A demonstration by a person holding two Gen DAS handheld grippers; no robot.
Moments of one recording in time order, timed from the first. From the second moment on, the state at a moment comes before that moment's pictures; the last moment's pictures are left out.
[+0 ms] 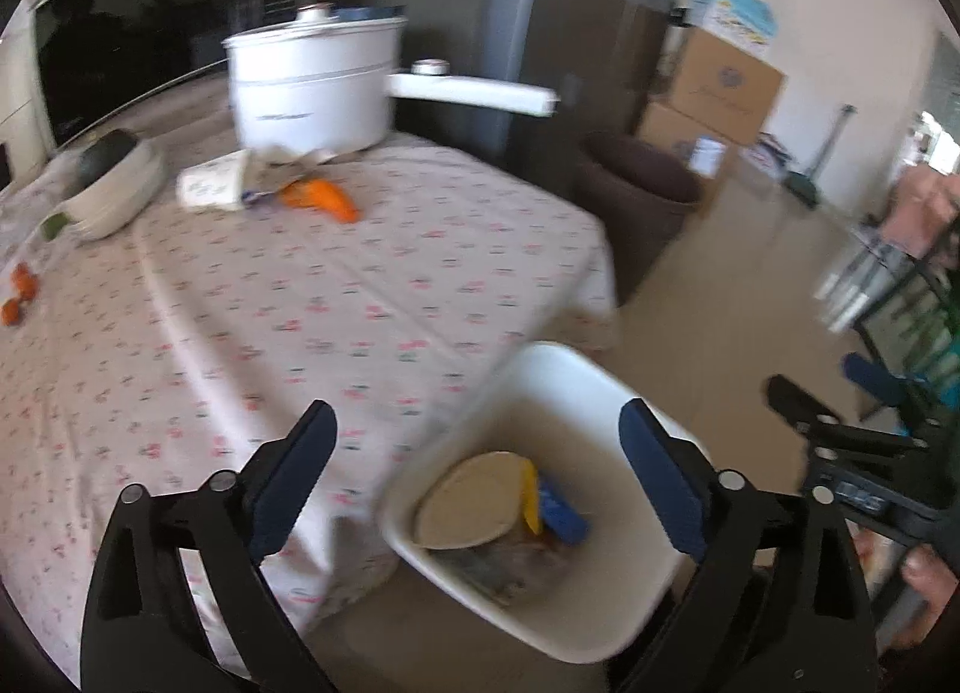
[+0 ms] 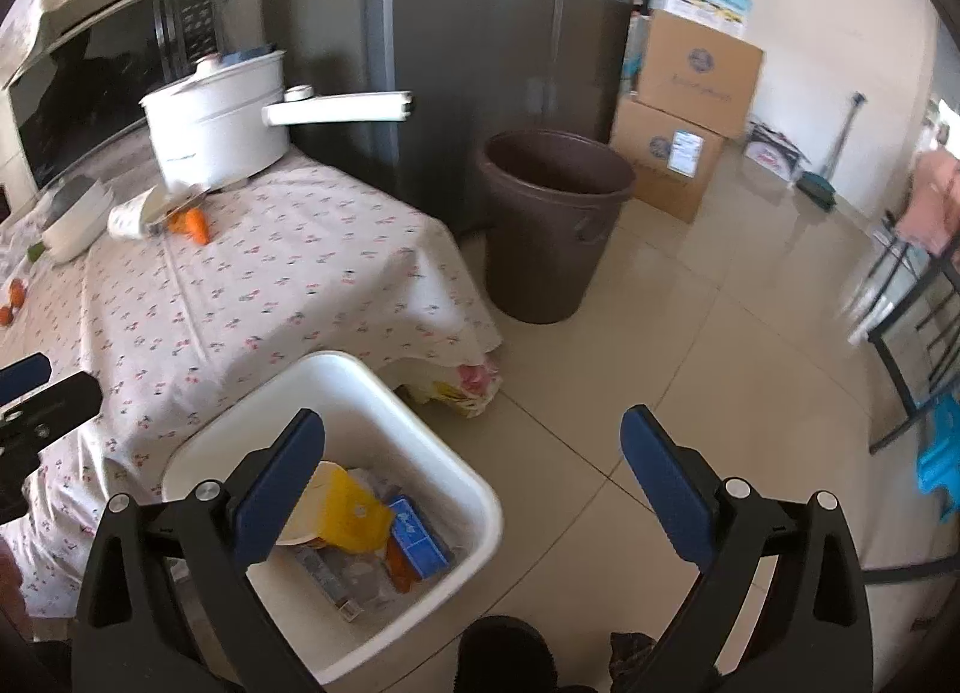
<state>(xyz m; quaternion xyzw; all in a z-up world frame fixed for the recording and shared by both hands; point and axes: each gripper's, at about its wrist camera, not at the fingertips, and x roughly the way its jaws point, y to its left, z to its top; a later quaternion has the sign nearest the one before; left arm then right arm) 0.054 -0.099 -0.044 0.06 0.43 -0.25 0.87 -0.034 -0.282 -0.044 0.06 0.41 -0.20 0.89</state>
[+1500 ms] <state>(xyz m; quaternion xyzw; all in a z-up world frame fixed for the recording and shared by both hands) 0.376 0.011 -0.117 -0.06 0.50 -0.06 0.86 0.113 -0.221 -0.088 0.01 0.49 -0.03 0.87</state>
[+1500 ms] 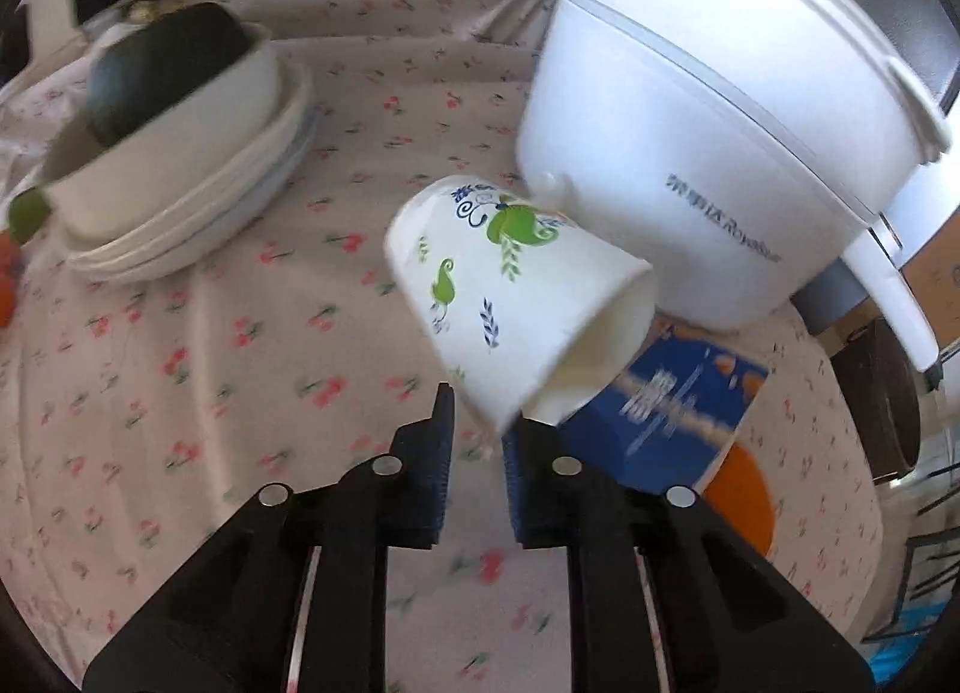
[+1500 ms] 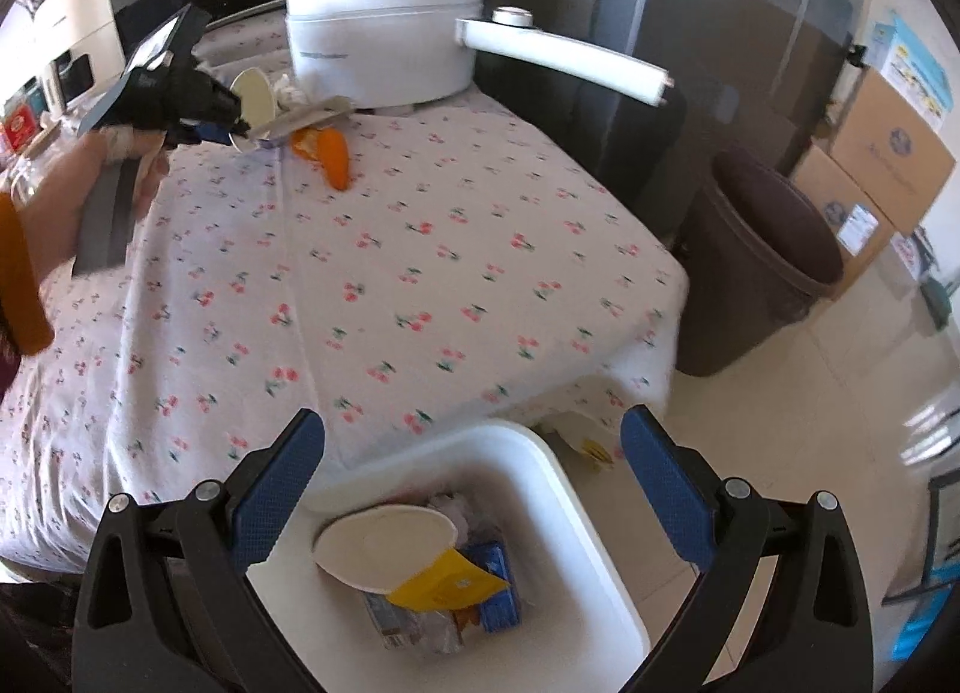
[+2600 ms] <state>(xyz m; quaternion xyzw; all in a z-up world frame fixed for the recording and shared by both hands) 0.424 0.034 -0.104 -0.03 0.52 0.03 0.85 0.252 -0.211 -0.079 0.07 0.43 0.02 0.90</state>
